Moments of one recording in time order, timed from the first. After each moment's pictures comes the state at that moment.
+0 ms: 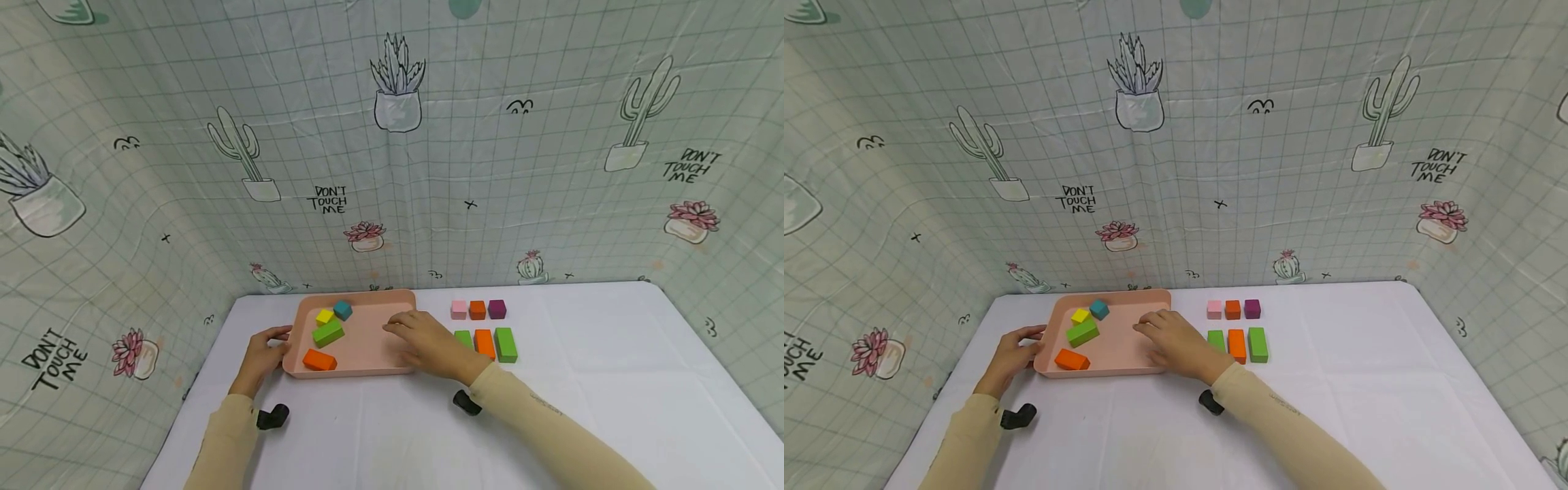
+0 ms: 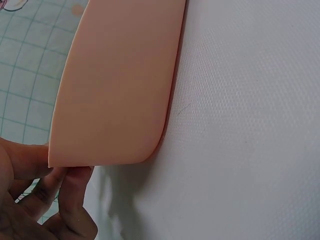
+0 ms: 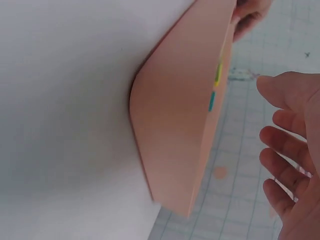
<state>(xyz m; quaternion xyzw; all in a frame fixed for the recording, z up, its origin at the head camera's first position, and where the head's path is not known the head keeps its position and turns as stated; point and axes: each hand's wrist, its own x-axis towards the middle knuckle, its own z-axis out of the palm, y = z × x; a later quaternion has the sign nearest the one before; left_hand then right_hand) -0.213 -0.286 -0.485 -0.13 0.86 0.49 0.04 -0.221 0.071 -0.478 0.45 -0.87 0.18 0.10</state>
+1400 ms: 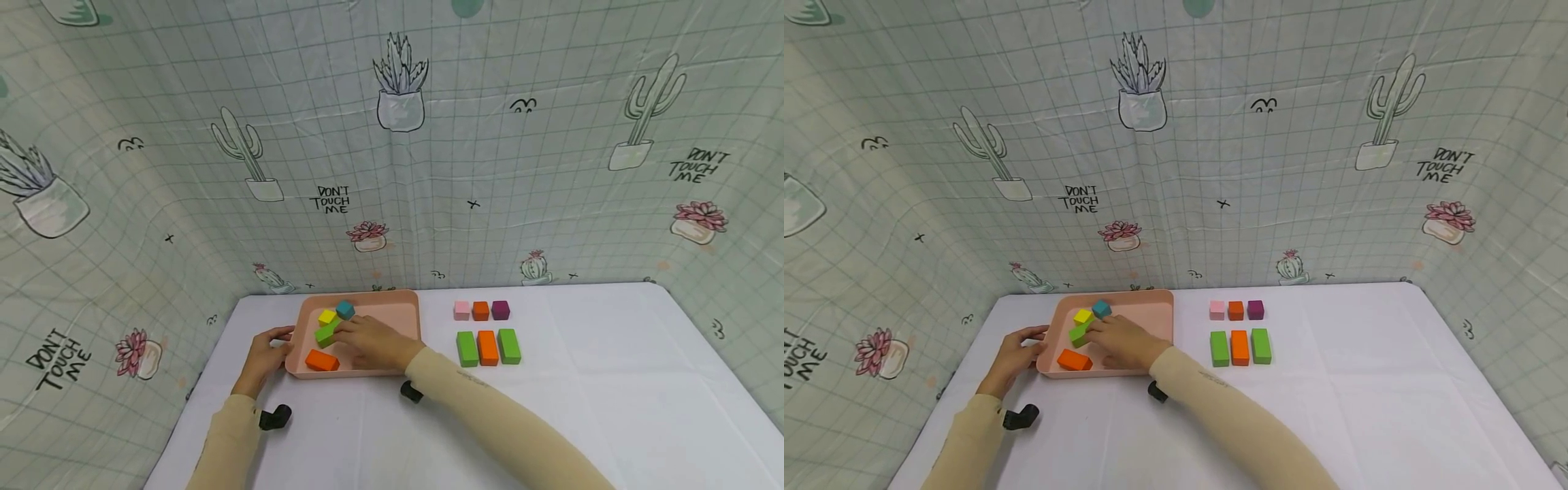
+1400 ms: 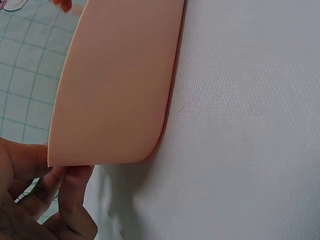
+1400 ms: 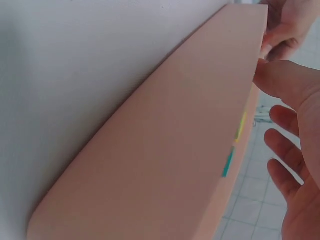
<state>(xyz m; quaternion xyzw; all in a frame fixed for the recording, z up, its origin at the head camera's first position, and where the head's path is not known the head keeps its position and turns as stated) -0.213 -0.285 -0.485 -0.14 0.86 0.49 0.04 -0.245 -0.028 -0.474 0.52 -0.85 0.08 0.03</state>
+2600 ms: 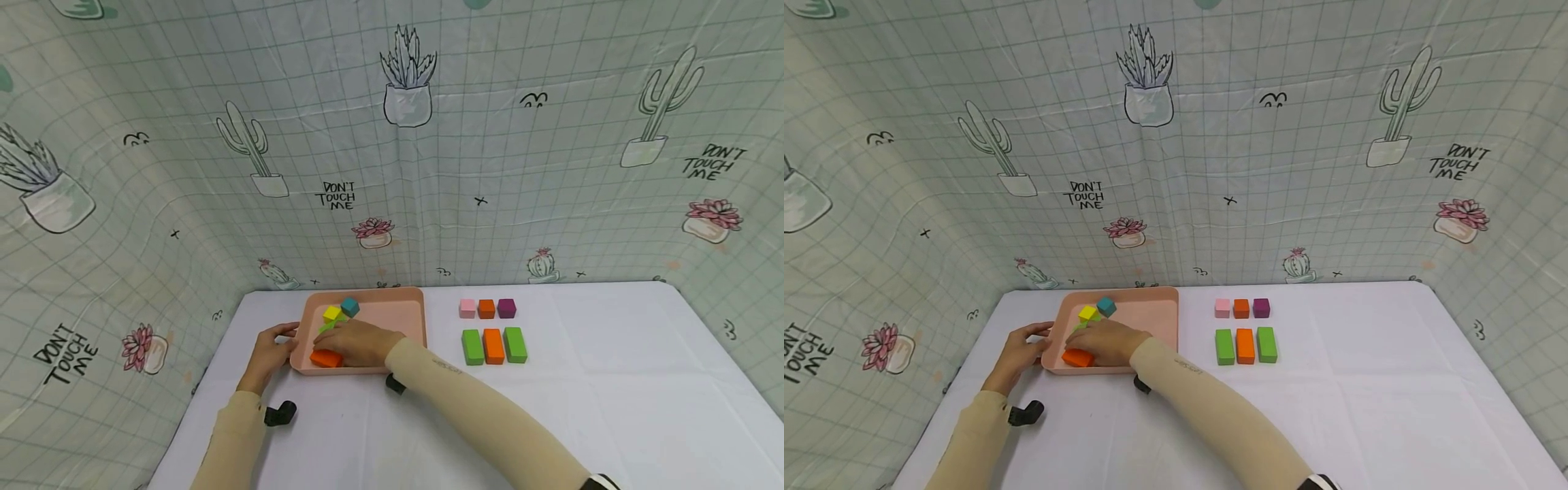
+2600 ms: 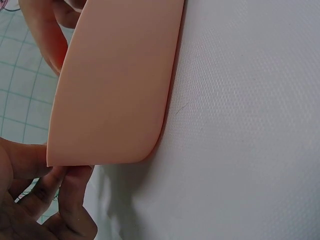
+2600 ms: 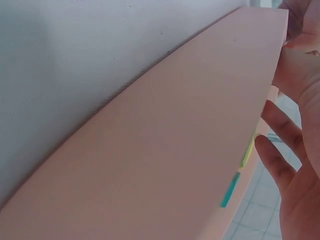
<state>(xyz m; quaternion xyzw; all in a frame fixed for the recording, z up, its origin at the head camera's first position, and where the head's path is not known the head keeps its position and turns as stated) -0.214 -0.290 -0.490 -0.13 0.84 0.52 0.05 -0.253 -0.066 -0.476 0.56 -0.83 0.06 -0.04</state>
